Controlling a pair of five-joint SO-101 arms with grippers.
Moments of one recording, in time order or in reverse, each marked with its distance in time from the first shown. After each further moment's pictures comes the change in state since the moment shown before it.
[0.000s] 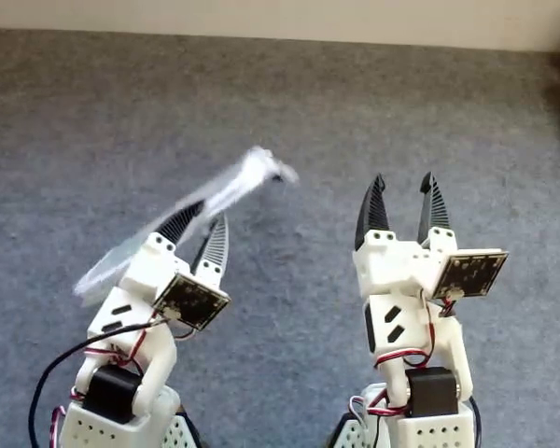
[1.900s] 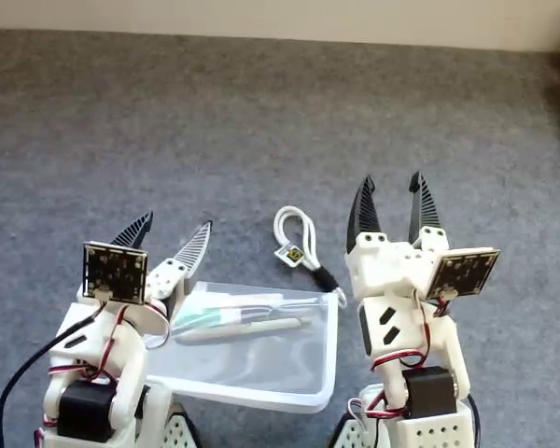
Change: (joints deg) left arm -10.0 -0.4 -11.7 18.5 20.8; right arm -2.6 0.0 0.0 0.0 0.0
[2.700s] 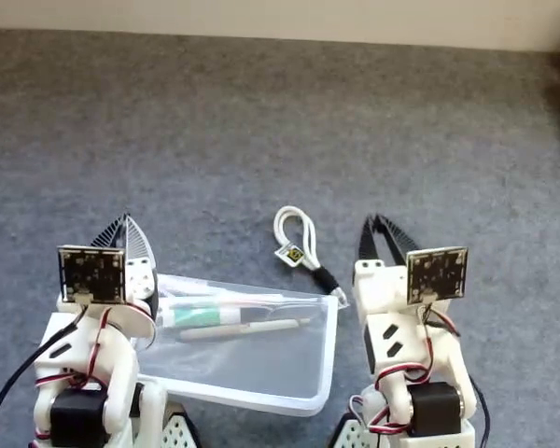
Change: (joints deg) left arm -6.8 -0.1 -2.9 5.2 0.0; right arm 3.3 -8.5 -0.1 25.2 10.5
